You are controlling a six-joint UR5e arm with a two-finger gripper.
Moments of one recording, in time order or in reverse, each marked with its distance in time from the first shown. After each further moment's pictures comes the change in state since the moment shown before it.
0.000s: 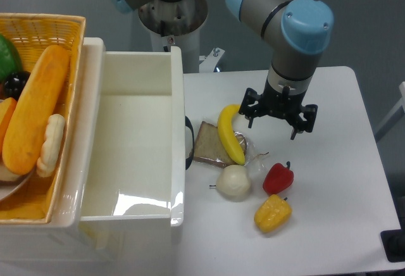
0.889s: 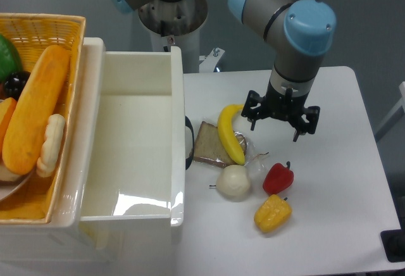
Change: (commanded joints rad) arm -0.014 -0.046 -0.031 0.052 -0.005 -0.017
